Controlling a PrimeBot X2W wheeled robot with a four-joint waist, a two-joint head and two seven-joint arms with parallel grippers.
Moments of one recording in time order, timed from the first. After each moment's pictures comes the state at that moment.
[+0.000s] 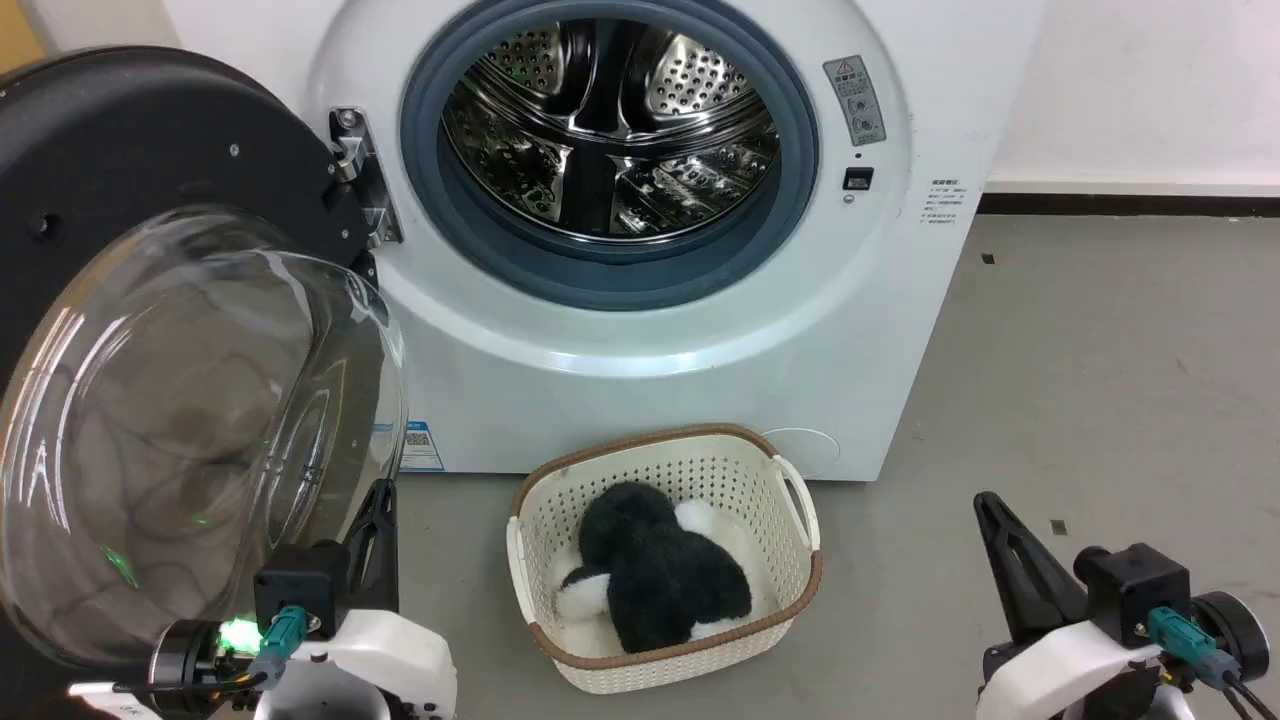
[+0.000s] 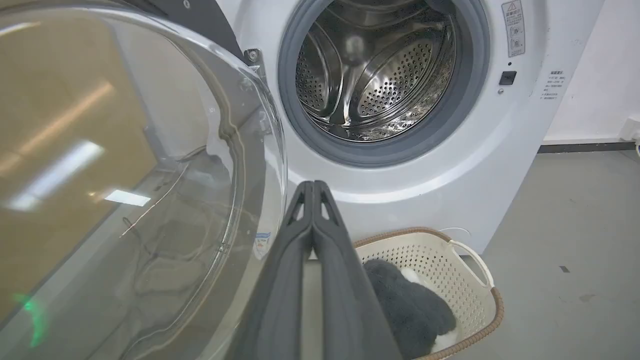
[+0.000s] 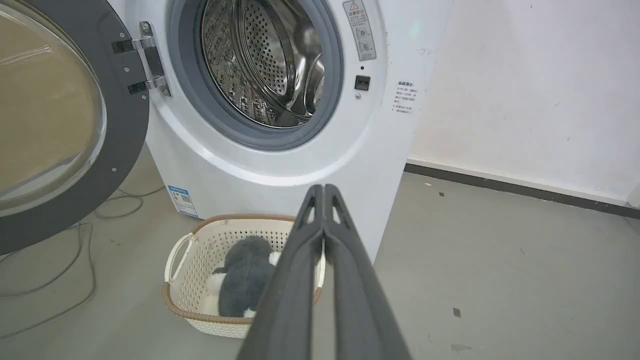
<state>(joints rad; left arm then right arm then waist) -0.01 0.05 0.00 0.00 0.00 0.01 0.00 0.01 -0.06 0.00 0.00 0.01 0.13 0.00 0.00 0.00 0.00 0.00</state>
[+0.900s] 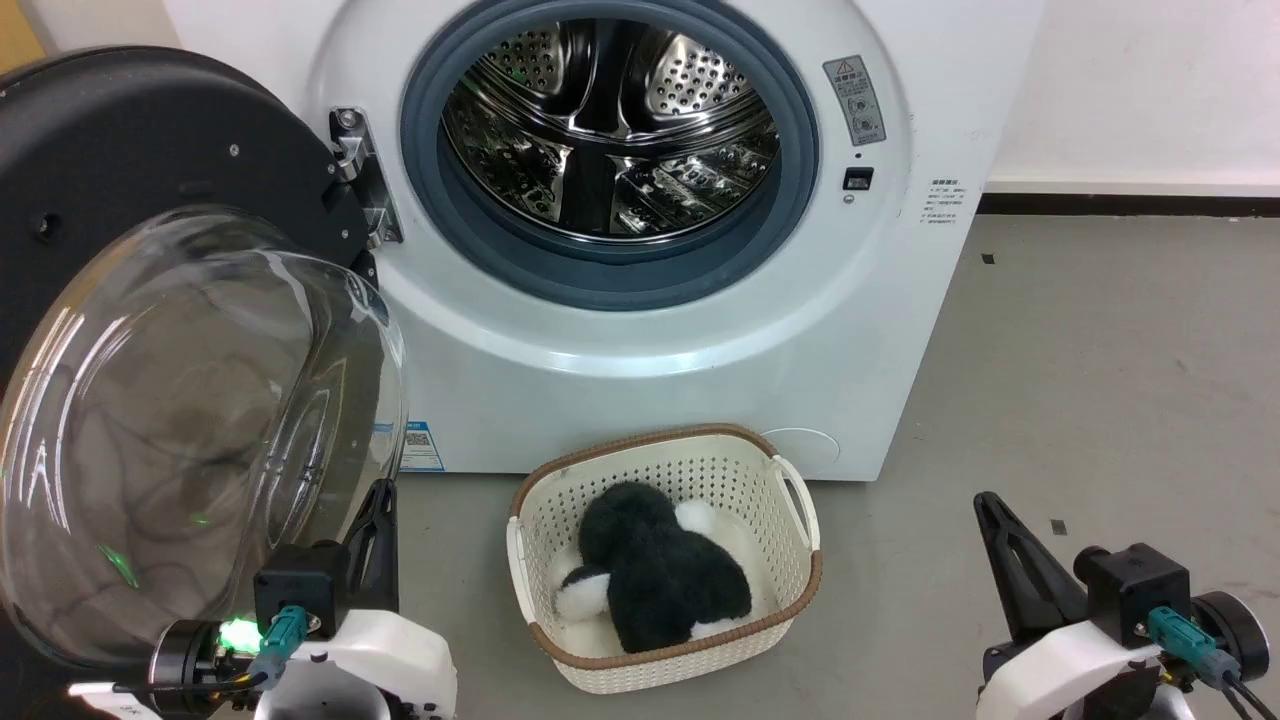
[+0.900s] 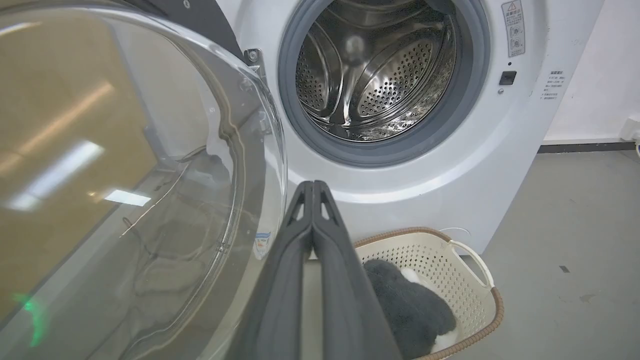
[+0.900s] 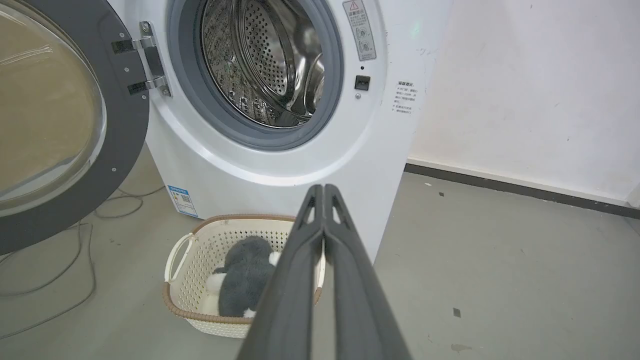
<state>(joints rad) -0.01 0.05 0.00 0.00 0.00 0.01 0.00 0.01 -0.06 0.00 0.00 0.01 0.13 0.00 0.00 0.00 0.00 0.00</state>
